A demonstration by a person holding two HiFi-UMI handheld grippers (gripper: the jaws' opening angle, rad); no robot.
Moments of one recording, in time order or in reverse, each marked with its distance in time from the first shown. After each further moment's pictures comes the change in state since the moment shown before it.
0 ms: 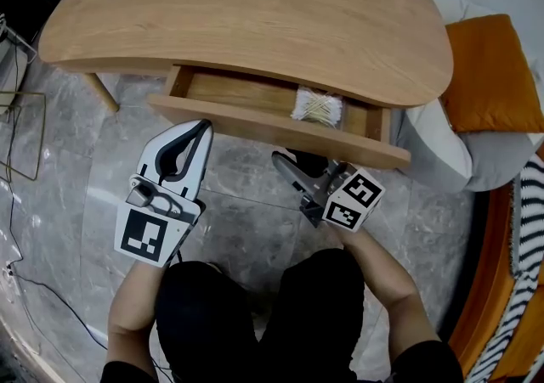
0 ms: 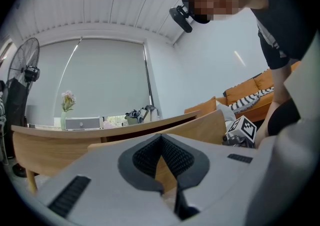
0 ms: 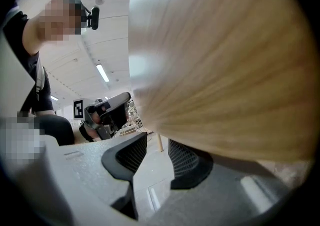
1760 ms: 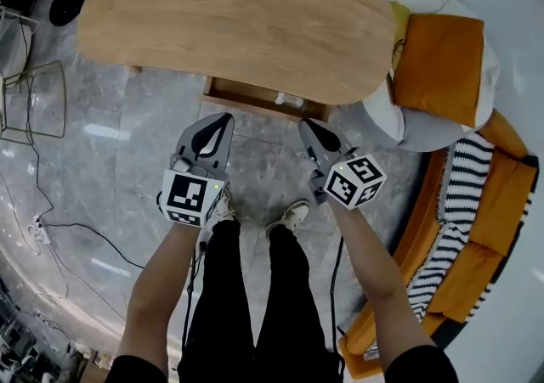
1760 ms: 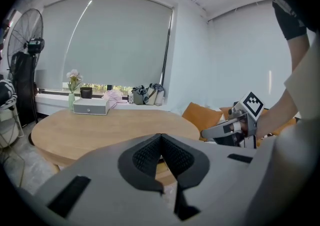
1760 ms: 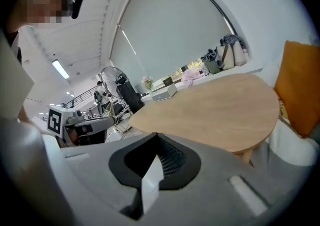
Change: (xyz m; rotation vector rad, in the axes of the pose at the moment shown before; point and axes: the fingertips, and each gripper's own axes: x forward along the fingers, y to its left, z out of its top) left arm 0.000 0.019 0.161 -0.288 0.468 0.032; right arm -0.042 0.082 0.235 0.238 0.241 -0.407
